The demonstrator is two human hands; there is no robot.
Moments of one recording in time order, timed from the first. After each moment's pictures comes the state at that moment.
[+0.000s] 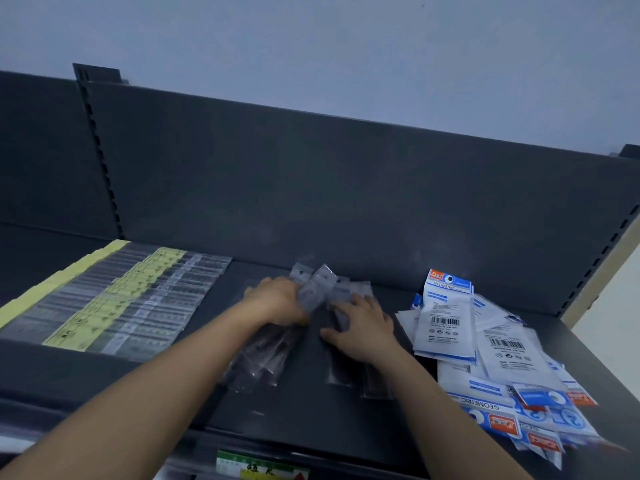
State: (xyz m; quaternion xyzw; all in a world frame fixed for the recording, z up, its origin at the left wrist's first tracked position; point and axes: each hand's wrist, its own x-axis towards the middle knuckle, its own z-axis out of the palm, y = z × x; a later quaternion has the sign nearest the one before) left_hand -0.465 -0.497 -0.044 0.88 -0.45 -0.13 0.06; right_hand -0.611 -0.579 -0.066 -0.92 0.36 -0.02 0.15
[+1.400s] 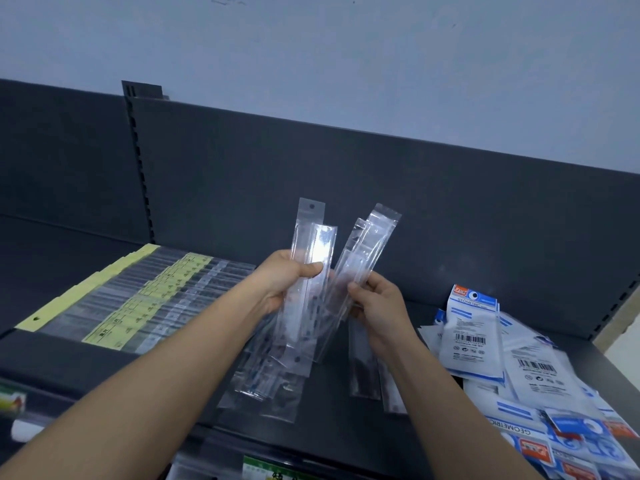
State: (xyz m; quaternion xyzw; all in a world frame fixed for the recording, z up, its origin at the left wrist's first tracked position) left_hand -0.445 -0.475 -0.010 0.61 -0.26 -0.37 0.65; right_hand -0.584 -0.561 -0.033 -0.61 0.25 -0.34 0.67
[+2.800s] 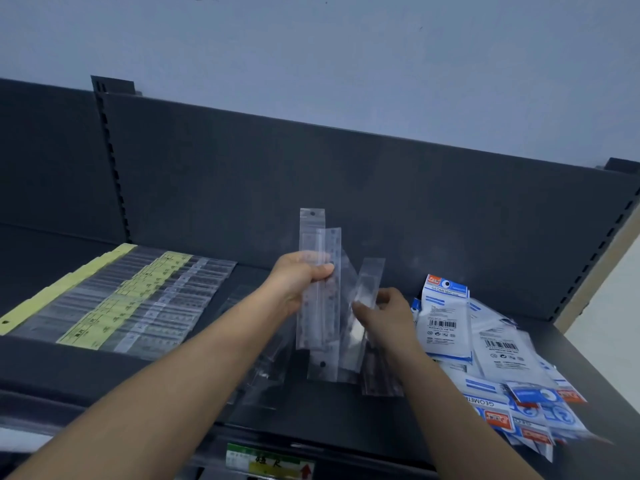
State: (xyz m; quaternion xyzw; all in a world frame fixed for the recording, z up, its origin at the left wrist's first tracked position) left_hand -0.489 -0.500 -0.014 0.58 -0.23 -0.37 0.69; right_hand -0.624 -0.585 -0.058 -0.71 0.46 -0.31 0.43
